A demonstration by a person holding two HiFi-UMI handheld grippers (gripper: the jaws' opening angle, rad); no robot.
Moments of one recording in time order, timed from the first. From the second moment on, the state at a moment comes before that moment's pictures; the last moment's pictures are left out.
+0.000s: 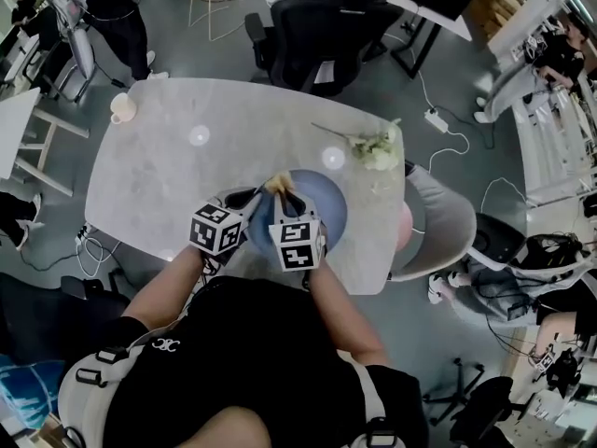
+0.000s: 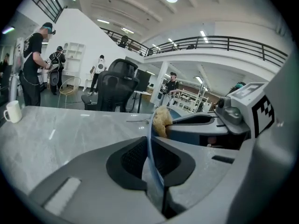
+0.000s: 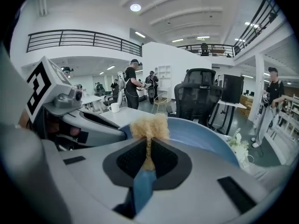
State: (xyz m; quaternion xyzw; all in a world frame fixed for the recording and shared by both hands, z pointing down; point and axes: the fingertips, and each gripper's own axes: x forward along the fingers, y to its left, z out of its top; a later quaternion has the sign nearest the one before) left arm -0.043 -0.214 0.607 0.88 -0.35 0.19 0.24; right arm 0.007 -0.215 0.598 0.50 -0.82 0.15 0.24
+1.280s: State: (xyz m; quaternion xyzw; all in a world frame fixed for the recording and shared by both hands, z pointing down) left arm -0.085 -0.228 0.600 0.85 -0.40 0.10 0.32; right arm 0.109 -0.203 0.640 0.59 -0.72 0.28 0.22
